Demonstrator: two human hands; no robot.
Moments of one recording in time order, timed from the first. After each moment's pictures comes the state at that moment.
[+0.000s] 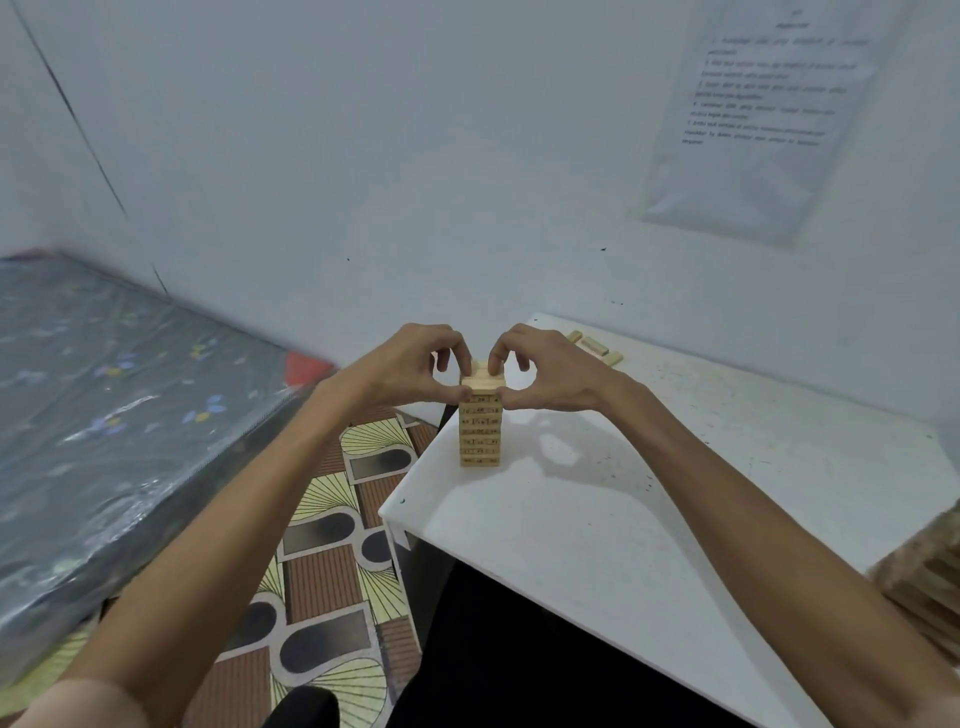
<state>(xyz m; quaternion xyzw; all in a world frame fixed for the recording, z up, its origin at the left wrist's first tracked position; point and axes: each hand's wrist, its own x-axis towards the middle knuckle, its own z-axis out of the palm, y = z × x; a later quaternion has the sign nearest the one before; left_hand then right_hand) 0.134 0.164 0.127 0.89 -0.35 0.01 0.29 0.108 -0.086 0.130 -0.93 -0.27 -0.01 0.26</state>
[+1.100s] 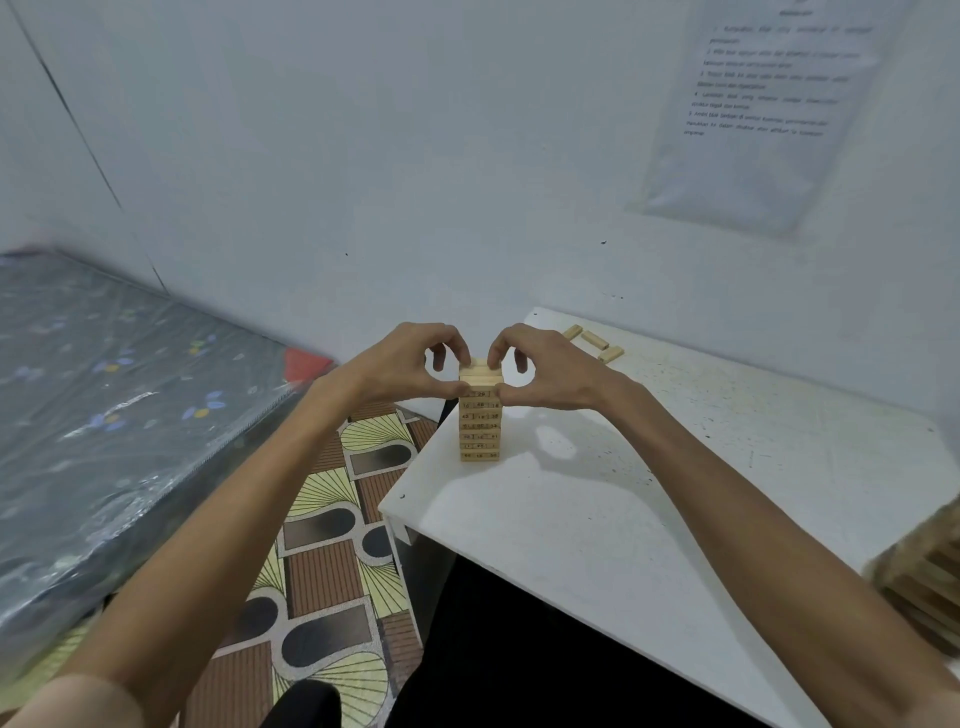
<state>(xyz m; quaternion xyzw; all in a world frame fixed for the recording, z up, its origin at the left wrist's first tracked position) 0.140 0.166 0.118 0.90 -0.32 0.00 0.30 0.113 -0.088 0.118 -0.93 -0.26 0.00 0.28</state>
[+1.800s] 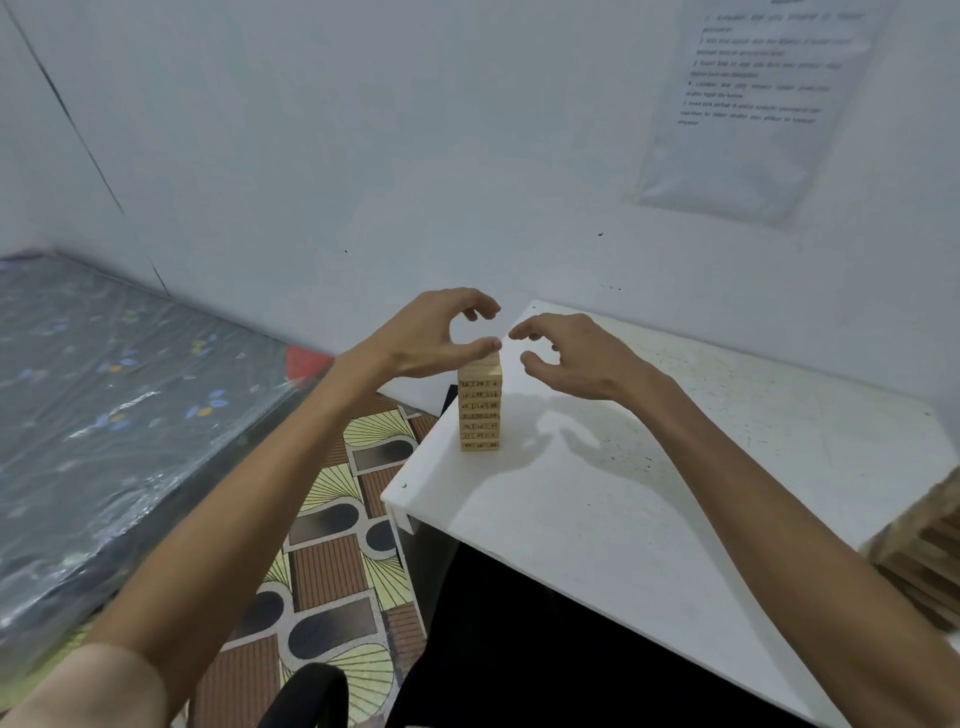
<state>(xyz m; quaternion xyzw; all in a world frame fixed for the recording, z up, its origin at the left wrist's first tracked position) 0.125 0.138 0.149 0.90 -0.33 0.07 0.26 0.088 -0.107 0.131 -0.95 -0.19 -0.06 0.23</state>
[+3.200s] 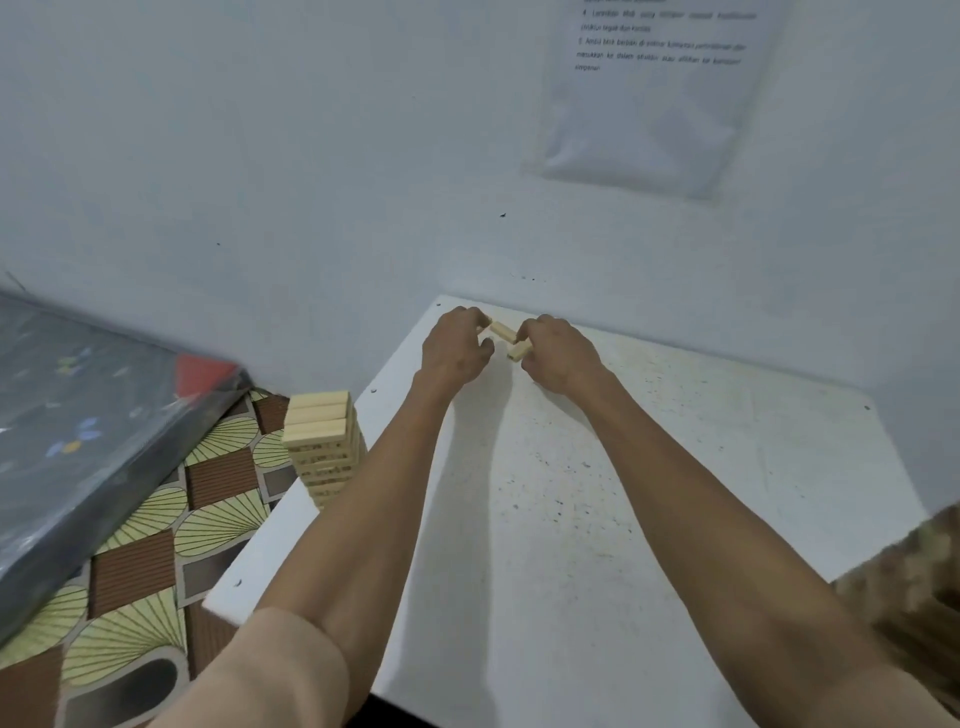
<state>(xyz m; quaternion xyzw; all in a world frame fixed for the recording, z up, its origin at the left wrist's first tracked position) 0.272 -0.077 0.028 0.95 -0.15 0.06 0.27 0.222 -0.240 0.042 -0.99 -0.02 -0.04 0.11</state>
